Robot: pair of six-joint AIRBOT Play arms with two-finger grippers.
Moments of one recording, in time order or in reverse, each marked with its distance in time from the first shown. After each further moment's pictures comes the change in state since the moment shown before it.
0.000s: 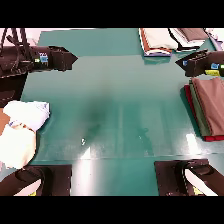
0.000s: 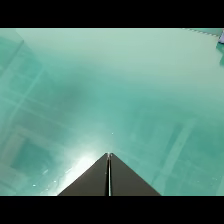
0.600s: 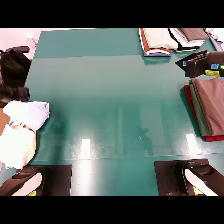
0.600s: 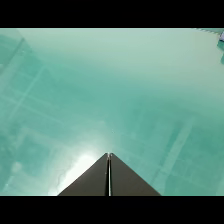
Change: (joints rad) left arm 0.496 0.007 -0.366 0.497 -0.261 -0.135; right arm 0.000 0.000 0.000 0.000 0.008 0.000
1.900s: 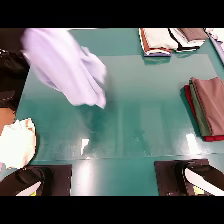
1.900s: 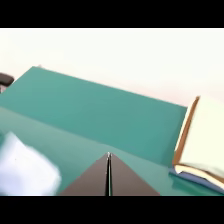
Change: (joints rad) left arm -0.692 0.026 0.632 -0.118 0.072 0.051; right arm -0.045 -0.224 0.651 -0.006 -0.011 0.014
